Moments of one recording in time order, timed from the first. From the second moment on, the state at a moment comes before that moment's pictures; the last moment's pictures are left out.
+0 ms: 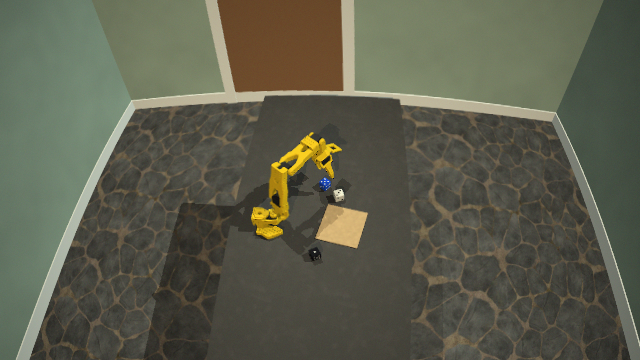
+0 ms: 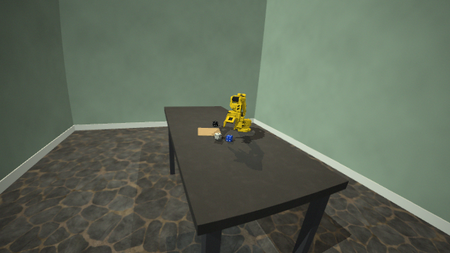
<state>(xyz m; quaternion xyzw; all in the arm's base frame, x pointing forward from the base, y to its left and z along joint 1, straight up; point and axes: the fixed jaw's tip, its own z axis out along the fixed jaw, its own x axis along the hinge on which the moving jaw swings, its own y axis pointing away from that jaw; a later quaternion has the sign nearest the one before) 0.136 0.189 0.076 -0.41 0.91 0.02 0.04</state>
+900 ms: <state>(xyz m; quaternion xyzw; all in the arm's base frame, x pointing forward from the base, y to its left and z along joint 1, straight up) 0.130 0.188 0.056 -0.41 0.91 0.00 -0.01</state>
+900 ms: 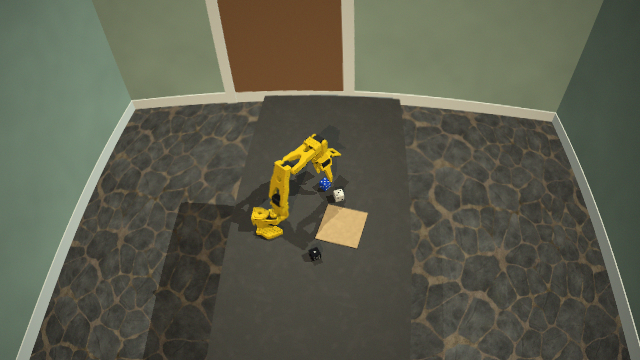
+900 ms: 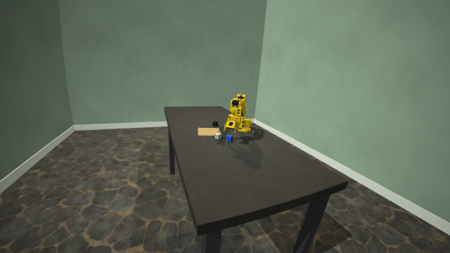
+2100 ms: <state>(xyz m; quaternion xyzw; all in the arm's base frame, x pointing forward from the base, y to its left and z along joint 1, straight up) 0.132 0.191 0.026 -0.41 0.91 0.00 0.00</state>
